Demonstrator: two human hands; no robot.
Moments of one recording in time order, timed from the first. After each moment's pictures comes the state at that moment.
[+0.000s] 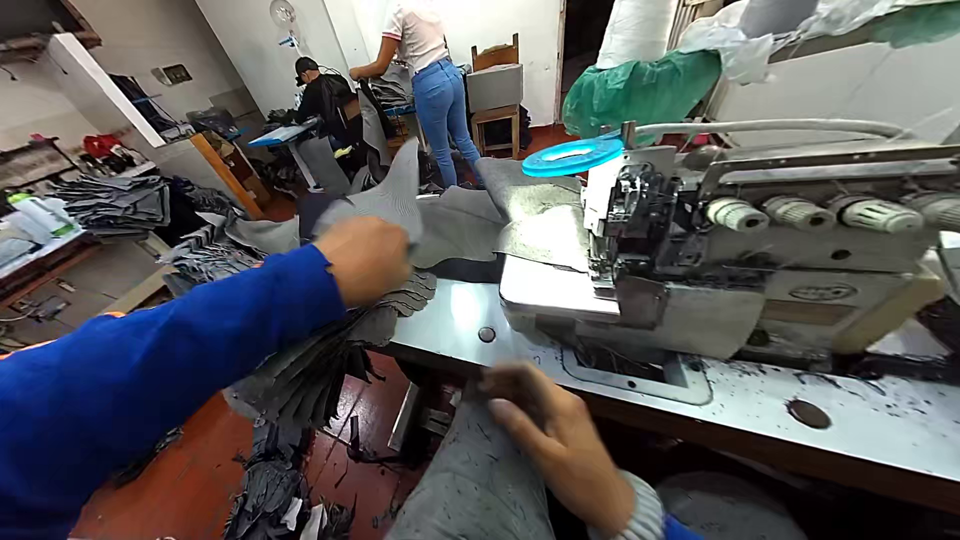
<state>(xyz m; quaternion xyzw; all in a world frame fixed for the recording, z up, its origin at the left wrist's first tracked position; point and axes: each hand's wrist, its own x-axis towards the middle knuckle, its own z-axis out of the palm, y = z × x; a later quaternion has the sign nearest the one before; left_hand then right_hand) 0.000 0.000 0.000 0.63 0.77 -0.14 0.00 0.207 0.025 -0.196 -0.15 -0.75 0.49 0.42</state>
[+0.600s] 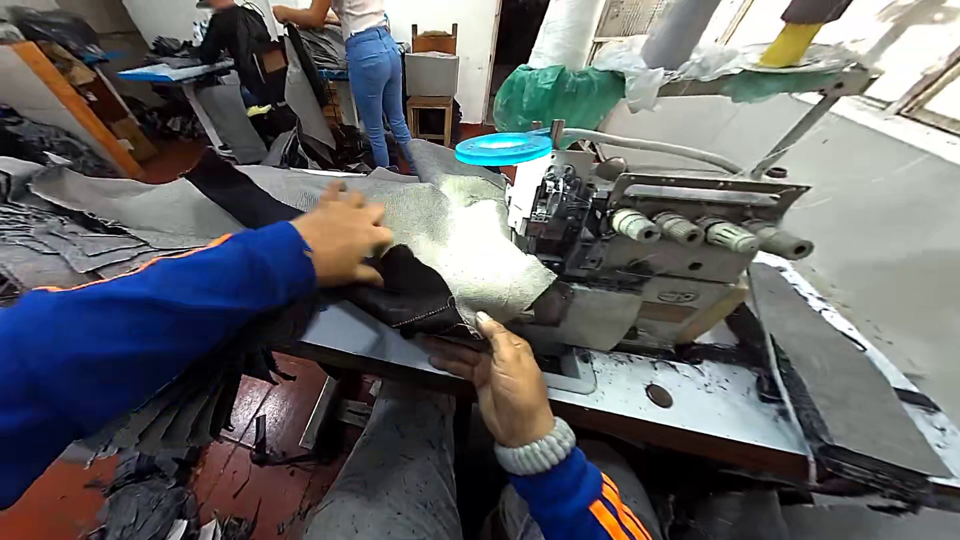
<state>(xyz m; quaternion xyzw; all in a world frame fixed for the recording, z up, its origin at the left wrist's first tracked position) -0.035 0.068 -0.069 0.81 0.58 -0.05 -0.05 0.192 0.066 -0.172 -0.36 -0.33 0.75 0.45</state>
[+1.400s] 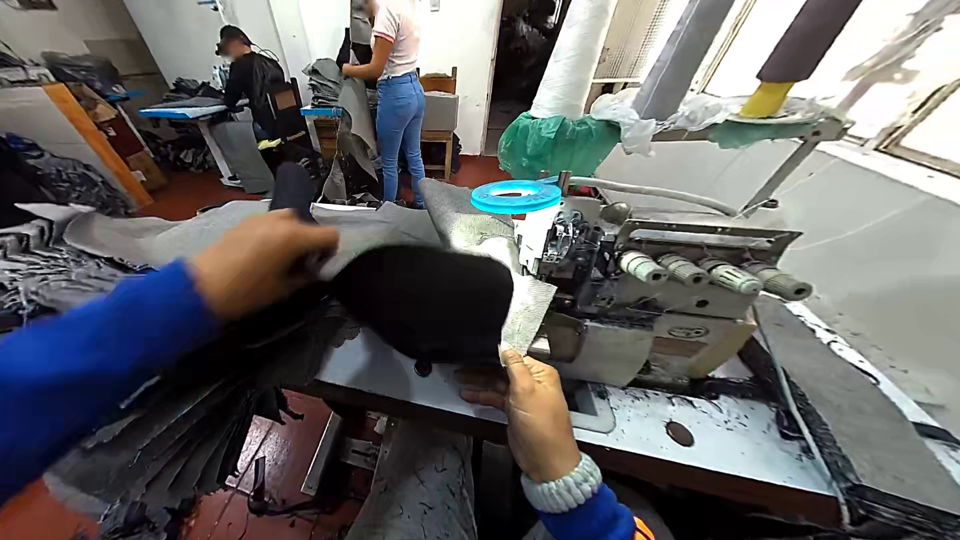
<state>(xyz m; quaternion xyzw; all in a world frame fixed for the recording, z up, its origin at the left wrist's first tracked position) -0.088 0.008 -0.038 0.81 0.56 0.11 -0.12 0.189 0.071 -0.159 -0.40 -0.43 0.65 0.48</state>
